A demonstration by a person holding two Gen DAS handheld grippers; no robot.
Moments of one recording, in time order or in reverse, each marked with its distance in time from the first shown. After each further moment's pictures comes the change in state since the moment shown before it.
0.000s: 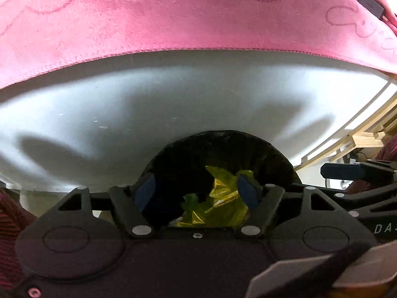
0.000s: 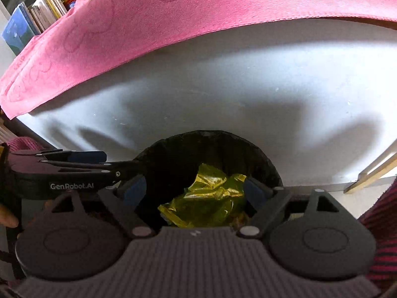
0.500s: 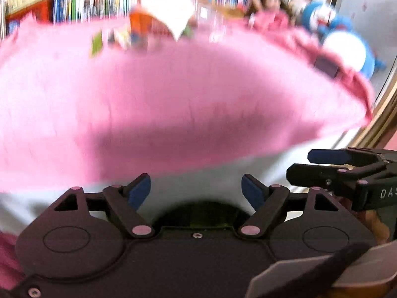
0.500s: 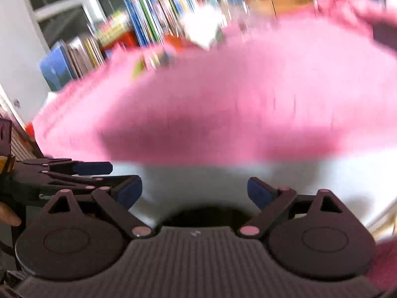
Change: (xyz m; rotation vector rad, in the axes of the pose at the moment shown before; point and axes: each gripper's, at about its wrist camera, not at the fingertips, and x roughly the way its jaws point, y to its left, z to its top) left arm -0.123 0.002 0.051 0.069 -0.298 -0.105; right arm -0.100 0.018 0.062 -0.144 -0.323 0.087
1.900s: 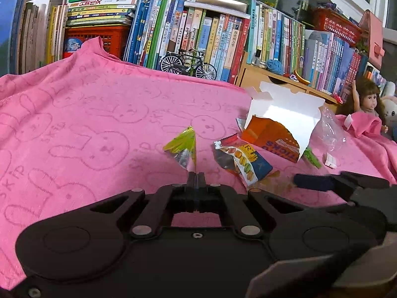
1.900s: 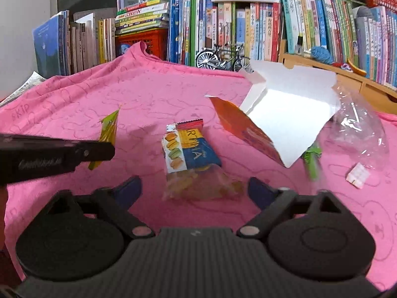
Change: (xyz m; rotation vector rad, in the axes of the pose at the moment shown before) left arm 0.091 0.154 0.148 -0.276 -0.223 0.236; right arm 0.227 0.086 0.152 -0.348 0.049 -0.021
